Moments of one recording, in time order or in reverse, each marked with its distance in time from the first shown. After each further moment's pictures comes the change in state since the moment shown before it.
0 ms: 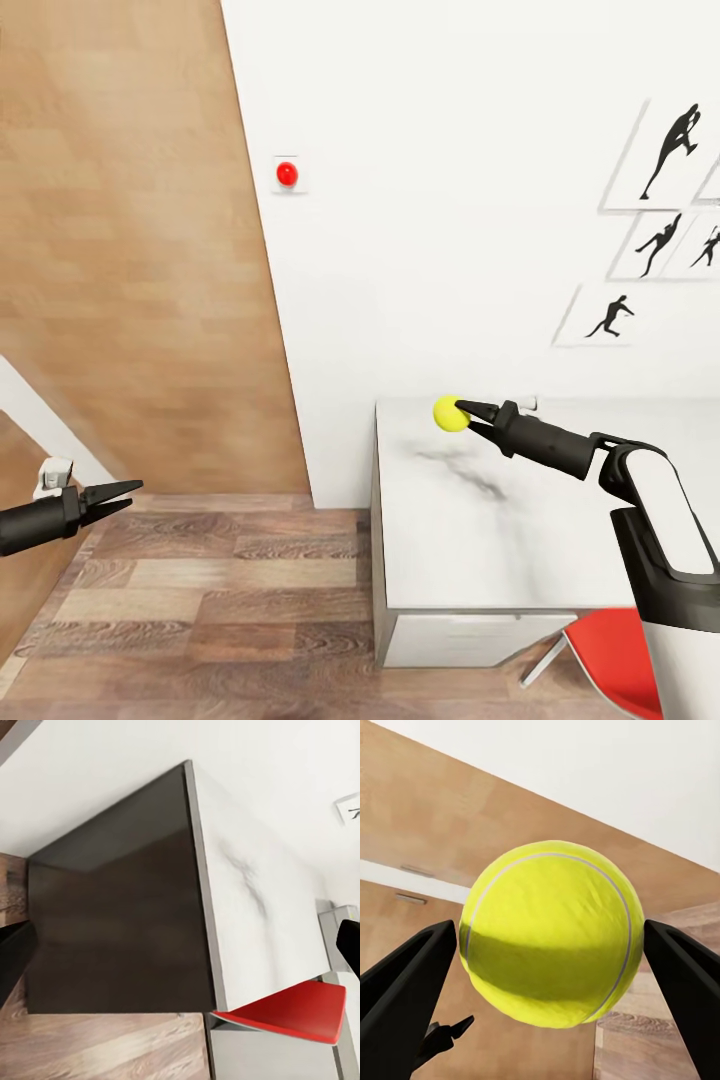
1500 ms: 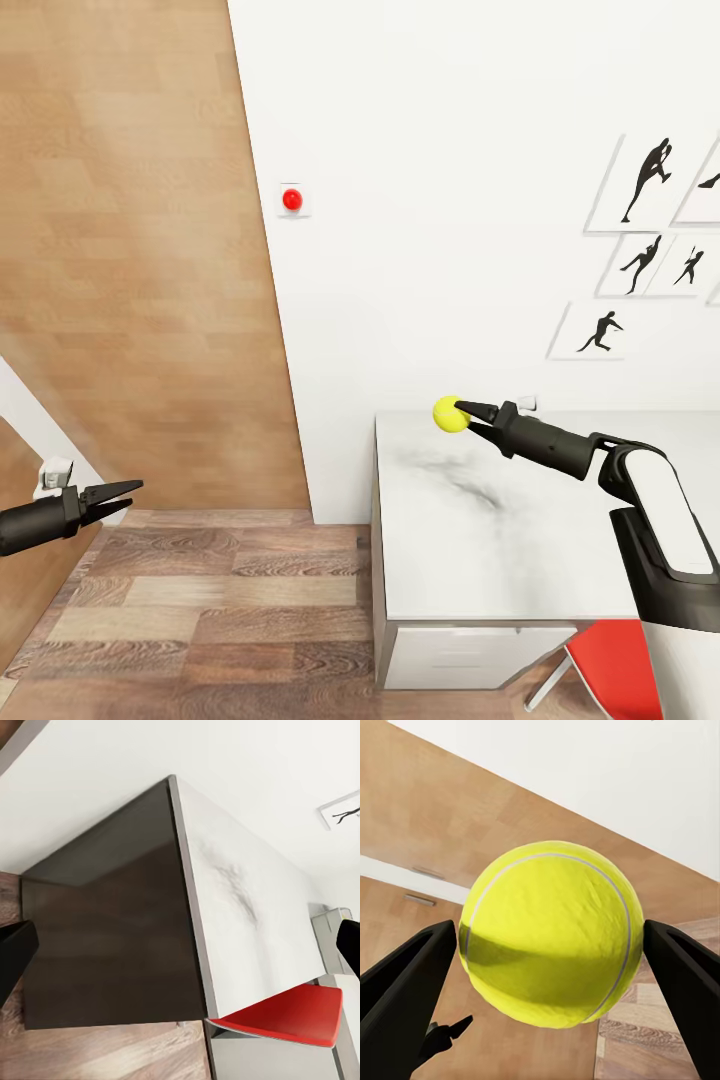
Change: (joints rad) left arm 0.000 0.000 0.000 0.000 0.000 0.000 0.000; right arm 0.000 0.001 0.001 0.003 0.002 0.000 -0.001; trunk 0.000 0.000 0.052
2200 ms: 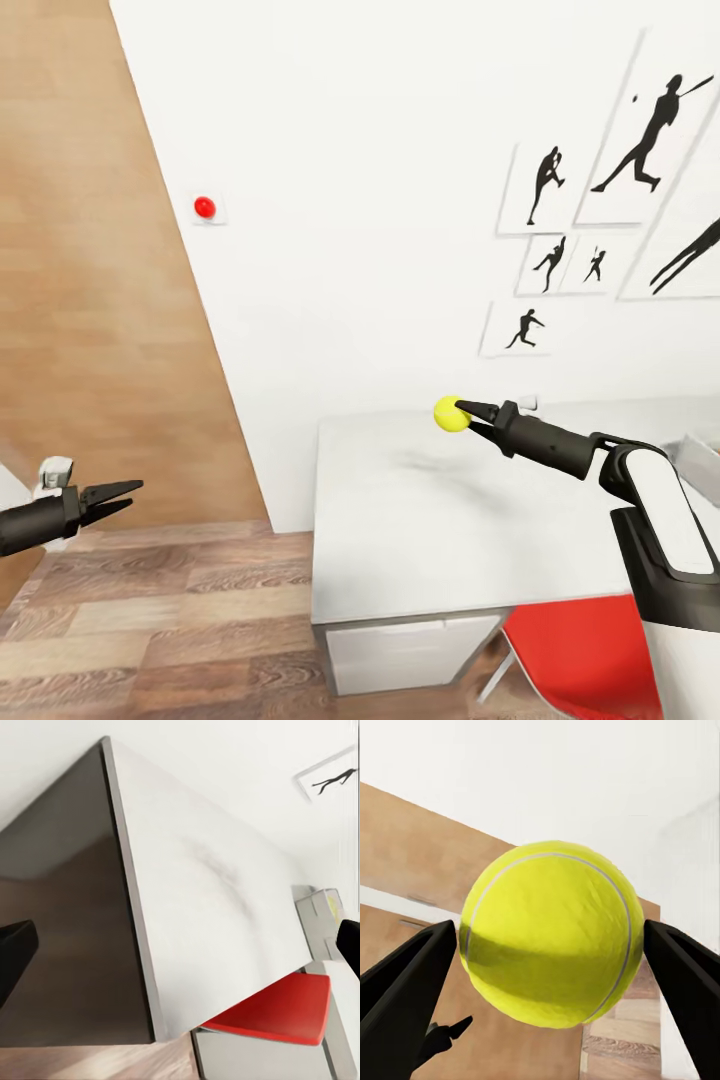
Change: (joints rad) left arm 0.000 0.000 0.000 0.001 0.001 0.000 -0.001; right arm -0.001 -0.001 -0.001 -0.001 0.000 0.000 0.001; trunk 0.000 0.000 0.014
